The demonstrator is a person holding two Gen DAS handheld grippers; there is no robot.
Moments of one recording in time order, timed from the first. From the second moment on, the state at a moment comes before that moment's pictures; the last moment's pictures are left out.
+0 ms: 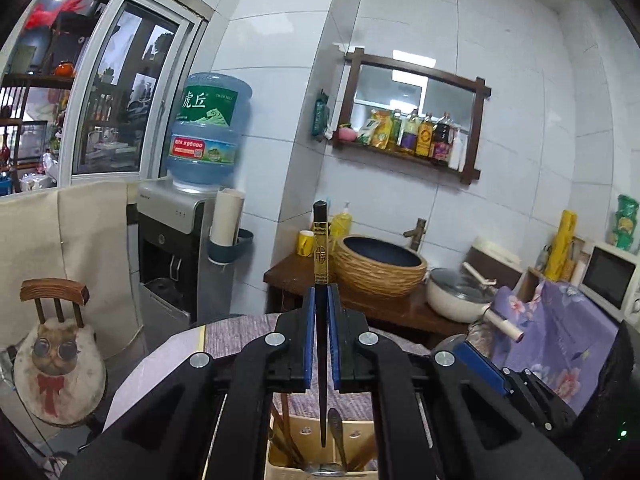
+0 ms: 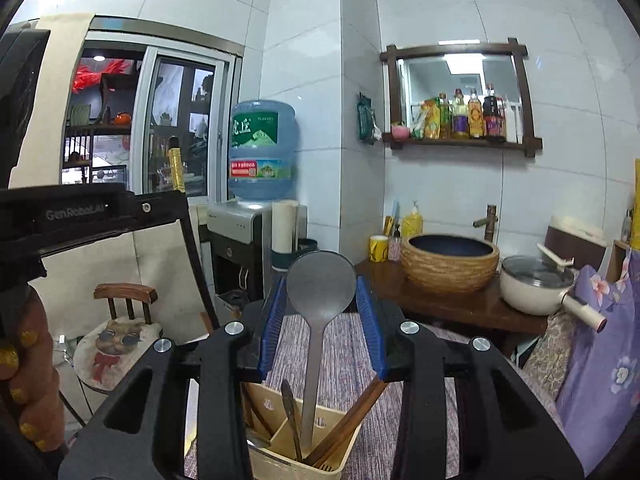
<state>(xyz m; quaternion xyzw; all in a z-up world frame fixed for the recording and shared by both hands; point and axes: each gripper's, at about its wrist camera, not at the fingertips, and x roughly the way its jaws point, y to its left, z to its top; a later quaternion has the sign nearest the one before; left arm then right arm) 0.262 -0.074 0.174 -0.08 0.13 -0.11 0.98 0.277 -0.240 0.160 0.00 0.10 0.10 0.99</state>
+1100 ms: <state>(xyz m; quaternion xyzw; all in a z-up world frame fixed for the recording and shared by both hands) 0.203 -0.060 0.105 -0.02 0.12 -0.10 0.99 0.226 -0.250 0.081 -0.02 0.13 0.10 0.99</state>
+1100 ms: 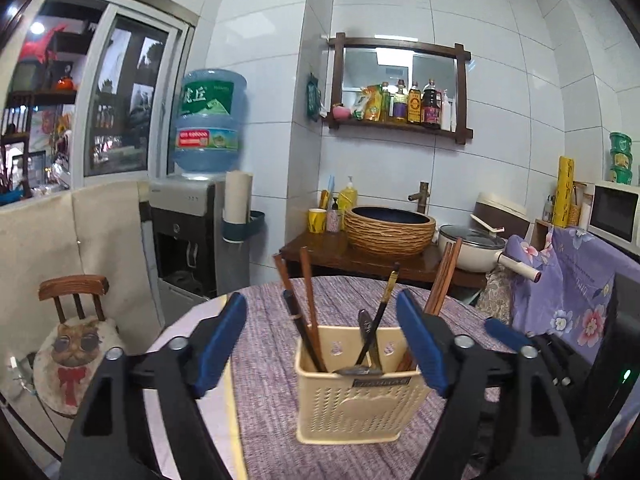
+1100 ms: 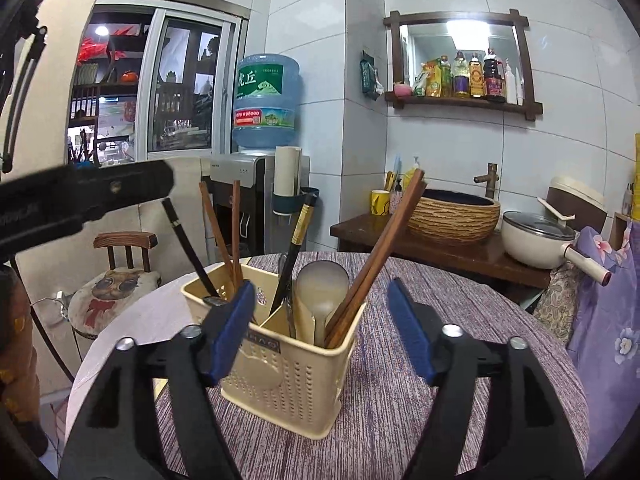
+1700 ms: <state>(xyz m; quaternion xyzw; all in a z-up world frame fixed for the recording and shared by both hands) 0.084 0.011 0.031 -0.04 0.19 -0.09 0.98 0.080 -0.258 0.033 0.04 0.18 0.13 0.97</state>
